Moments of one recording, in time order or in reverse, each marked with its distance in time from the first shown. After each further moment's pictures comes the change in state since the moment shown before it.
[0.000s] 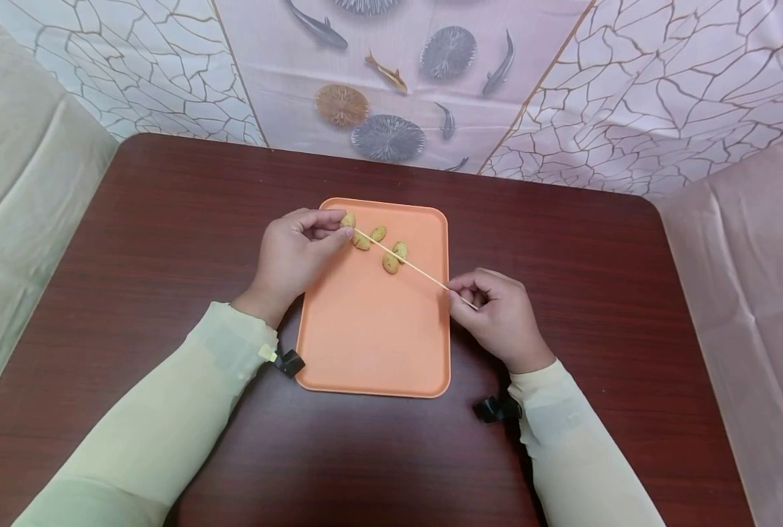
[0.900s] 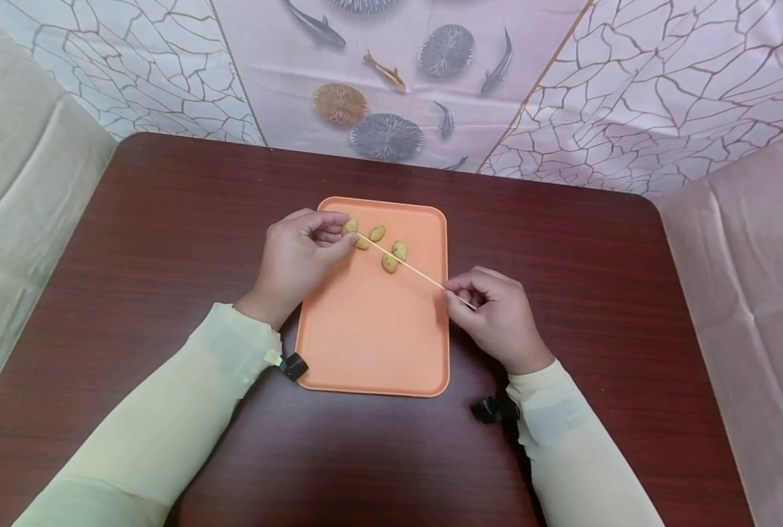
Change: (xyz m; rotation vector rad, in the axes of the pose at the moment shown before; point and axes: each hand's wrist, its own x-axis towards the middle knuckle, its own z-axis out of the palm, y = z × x) left_hand -0.006 0.005 0.005 0.110 -0.010 0.125; right_hand 0.001 -0.005 0.000 -0.012 -0.009 -0.072
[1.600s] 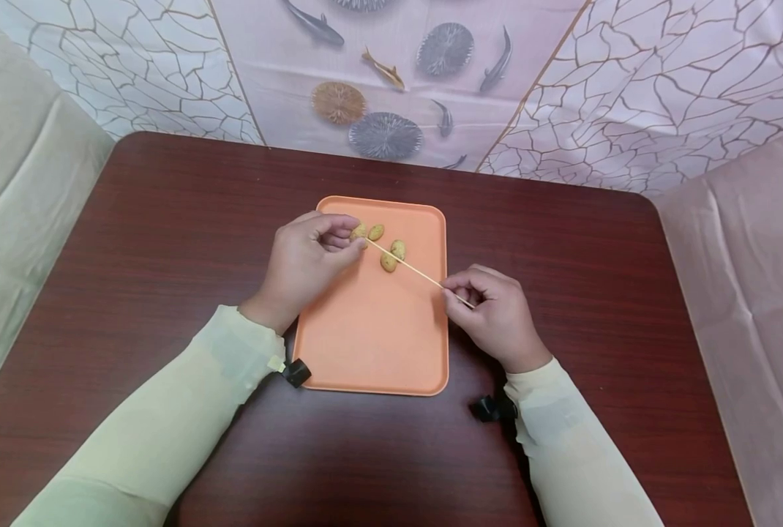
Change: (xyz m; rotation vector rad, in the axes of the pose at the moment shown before) left_hand -0.006 0.013 0.006 -0.035 -0.039 0.017; right_hand 0.001 -0.002 0.000 -0.008 -0.003 0.001
